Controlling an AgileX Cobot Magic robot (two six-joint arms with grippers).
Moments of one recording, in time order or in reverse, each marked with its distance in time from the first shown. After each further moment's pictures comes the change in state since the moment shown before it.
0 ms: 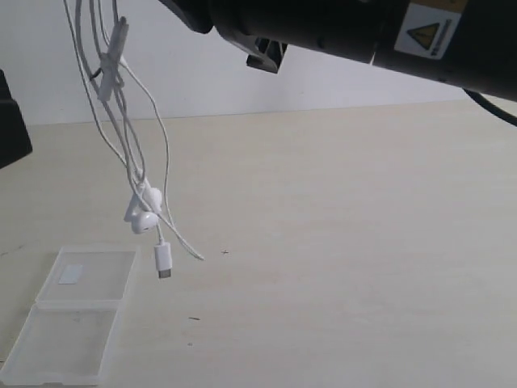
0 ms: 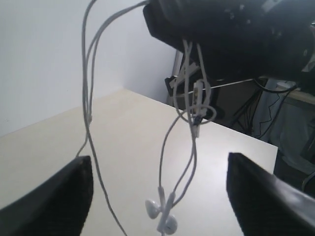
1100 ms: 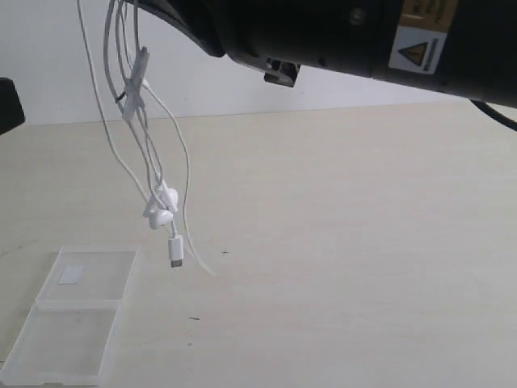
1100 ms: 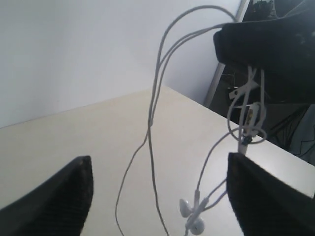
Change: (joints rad) left arm 0.000 -0.005 0.000 0.105 -0.160 -0.164; right arm 0.000 0.000 0.000 -0.043 0.097 0.023
